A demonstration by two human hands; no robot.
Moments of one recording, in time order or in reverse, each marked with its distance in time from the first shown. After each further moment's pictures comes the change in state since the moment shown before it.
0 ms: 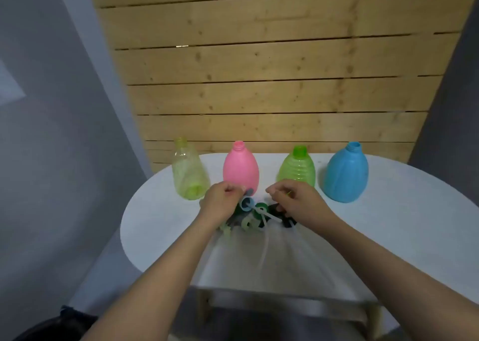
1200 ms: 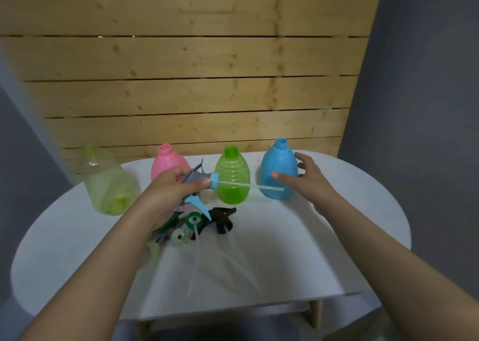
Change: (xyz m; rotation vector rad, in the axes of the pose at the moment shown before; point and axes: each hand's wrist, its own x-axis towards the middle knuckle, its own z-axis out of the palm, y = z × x) left_hand 0.018 0.047 0.020 -0.389 -0.278 -0.044; right_hand 0.012 0.085 -0.114 0.192 0.313 0.318
